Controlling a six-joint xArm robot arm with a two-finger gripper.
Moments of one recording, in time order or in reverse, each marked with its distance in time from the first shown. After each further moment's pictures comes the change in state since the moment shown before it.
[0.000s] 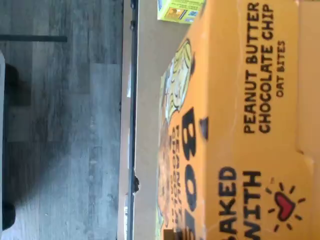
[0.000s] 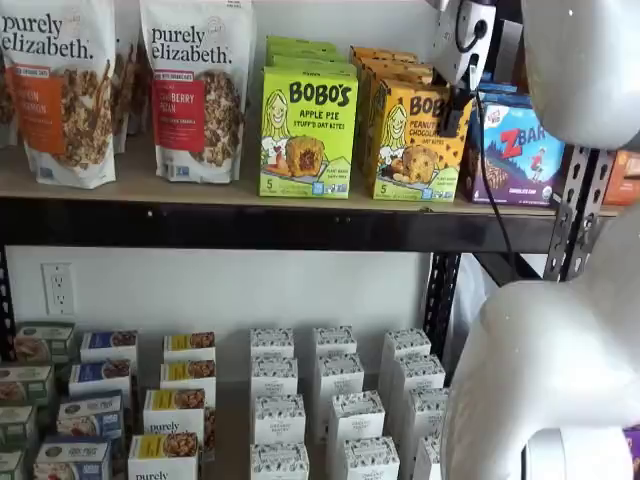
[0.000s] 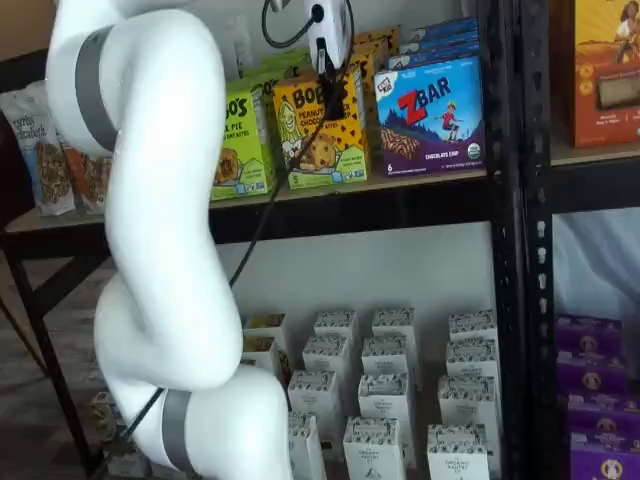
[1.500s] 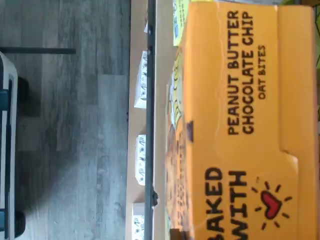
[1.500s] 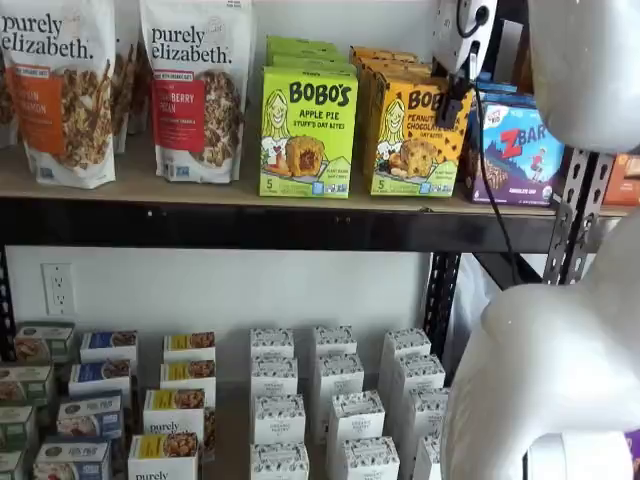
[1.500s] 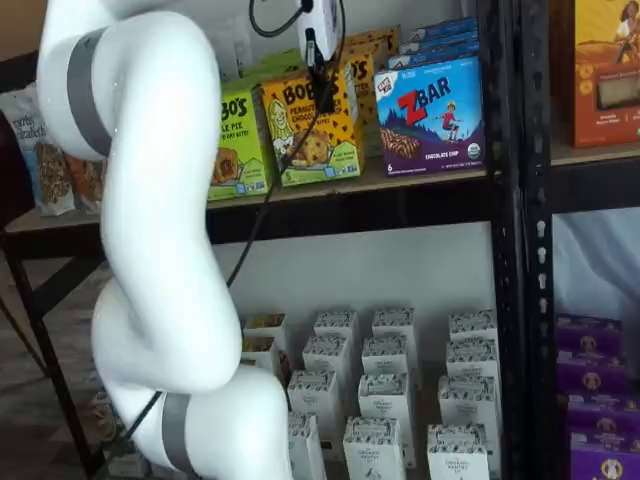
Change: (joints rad) arm 0.014 -0.036 -0.015 0.016 0.058 0.021
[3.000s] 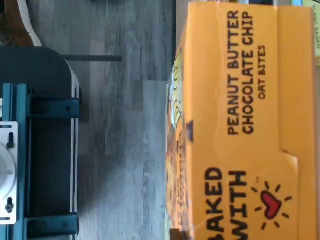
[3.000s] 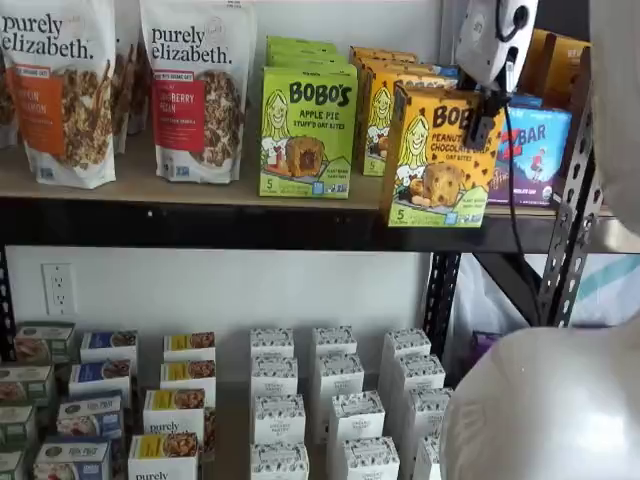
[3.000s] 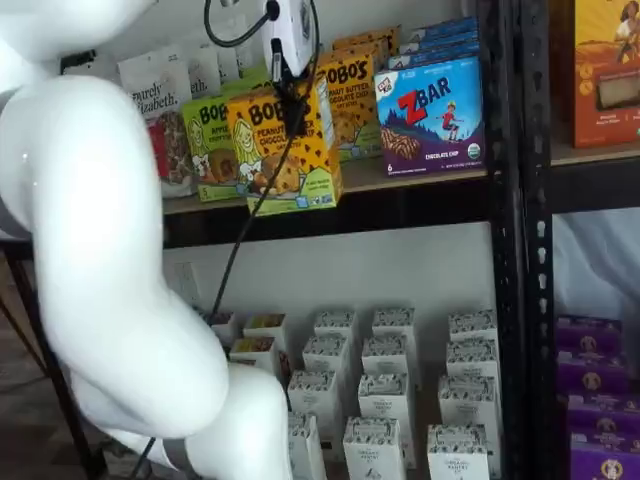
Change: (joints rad) arm -0.018 -0.336 0.252 0.009 0.122 -0.006
